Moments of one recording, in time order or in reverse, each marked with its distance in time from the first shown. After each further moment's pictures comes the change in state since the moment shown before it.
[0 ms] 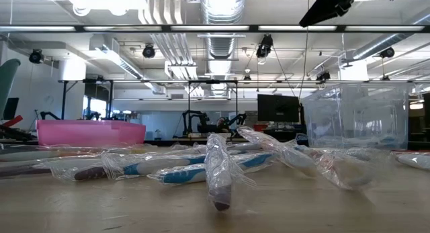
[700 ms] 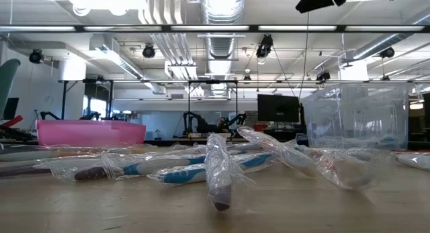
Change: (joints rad) left arm -0.001 -0.038 -0.012 -0.063 -0.078 -0.205; right arm -0.132 0.002 0.118 0.017 -0.100 -0.053
